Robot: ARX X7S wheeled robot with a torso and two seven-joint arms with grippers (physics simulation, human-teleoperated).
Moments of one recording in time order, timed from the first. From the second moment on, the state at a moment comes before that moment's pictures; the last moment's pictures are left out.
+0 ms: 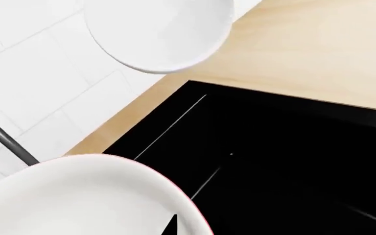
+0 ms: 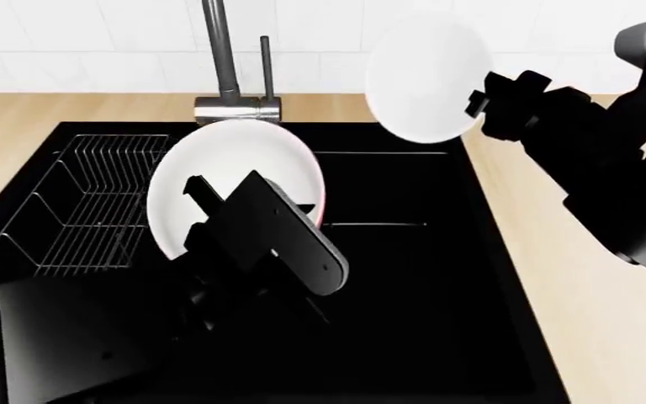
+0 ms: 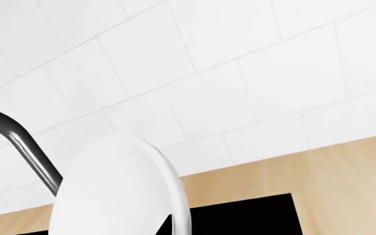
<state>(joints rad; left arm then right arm) -1.02 -0.58 0.66 0.67 -1.04 -1.14 -0.35 1.82 0.99 -1.93 -0.20 2.00 -0.41 0.42</state>
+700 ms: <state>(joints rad) -1.03 -0.47 0.80 0.51 -0.98 -1.10 -0.22 1.82 1.00 -1.91 -0.21 1.99 -0.40 0.42</state>
